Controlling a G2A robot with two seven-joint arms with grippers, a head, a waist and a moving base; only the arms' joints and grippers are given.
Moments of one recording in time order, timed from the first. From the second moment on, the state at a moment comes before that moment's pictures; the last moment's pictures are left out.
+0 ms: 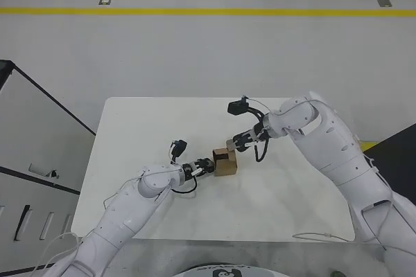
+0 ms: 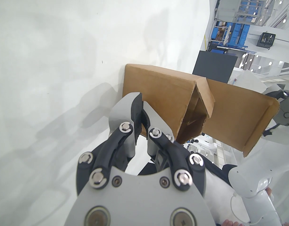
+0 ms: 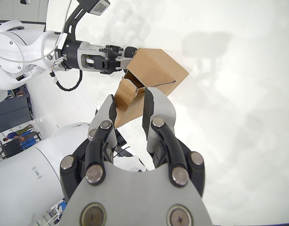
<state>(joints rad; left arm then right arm) 1.24 -1.22 -0.94 -1.34 -0.03 0.16 -0.56 -0.72 -1.15 0.82 -1.29 -0.26 -0.11 1.36</state>
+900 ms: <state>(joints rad) 1.24 -1.22 -0.94 -1.34 -0.03 0.16 -0.56 -0.67 -1.16 0.82 -1.23 -0.27 -0.16 1.31</state>
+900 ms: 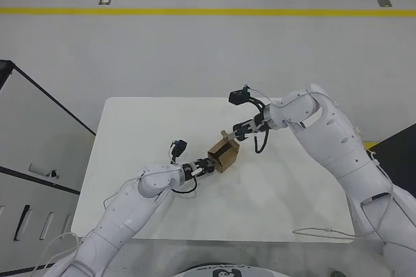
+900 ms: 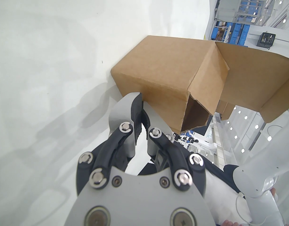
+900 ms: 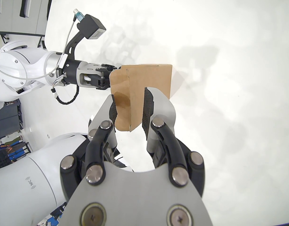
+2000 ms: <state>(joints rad) 1.24 -1.22 -0.94 -1.34 -0.03 0.16 -0.56 -0.60 -1.20 0.66 -1.28 -0.41 -0.18 1.37</state>
